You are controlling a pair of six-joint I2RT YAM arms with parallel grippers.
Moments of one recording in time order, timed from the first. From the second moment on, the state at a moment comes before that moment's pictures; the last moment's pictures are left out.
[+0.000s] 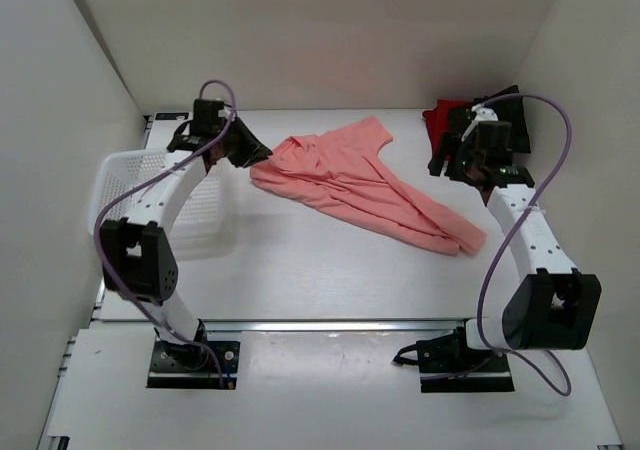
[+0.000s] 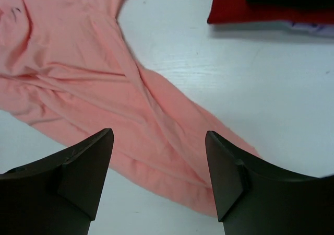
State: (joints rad) left arm -0.15 1.62 1.40 -0.46 0.33 -0.83; right arm 0.01 1.39 1.22 -0.41 -0.13 0.17
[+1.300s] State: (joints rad) left arm -0.29 2.55 2.41 -0.91 0.24 -0.66; right arm 0.06 1.64 1.13 -0.53 0.14 0.10
